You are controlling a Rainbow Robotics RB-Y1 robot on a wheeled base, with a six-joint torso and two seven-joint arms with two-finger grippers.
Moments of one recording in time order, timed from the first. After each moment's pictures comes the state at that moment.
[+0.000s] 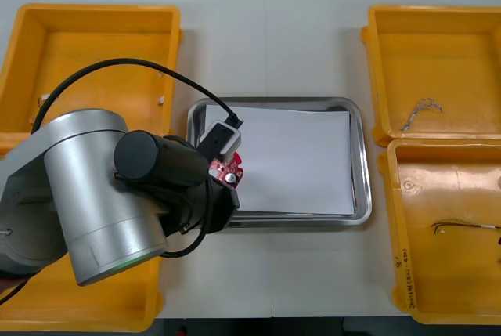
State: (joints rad) right arm 0.33 -0.66 -0.37 -2.15 -0.73 1.45 1.05; left arm -0.54 0.62 -0.71 -2.37 0.51 1.72 -0.96
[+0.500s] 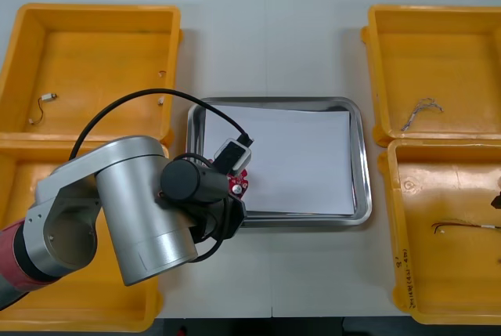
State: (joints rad) right arm 0.09 -0.66 -0.37 -2.14 -0.72 1.69 0.77; left arm -0.55 0.62 -0.85 -2.23 0.42 1.60 -0.96
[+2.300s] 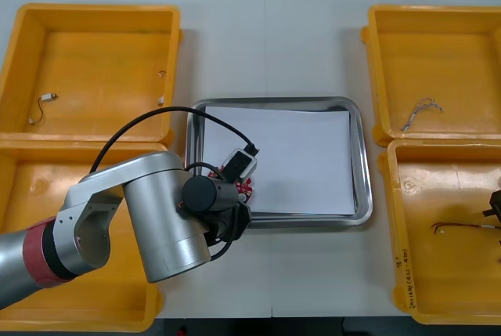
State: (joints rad) right arm -0.01 -0.57 -0.34 -1.77 -0.60 1.58 0.44; left arm -0.57 0.62 -0.95 -2.08 0.38 1.44 -0.94
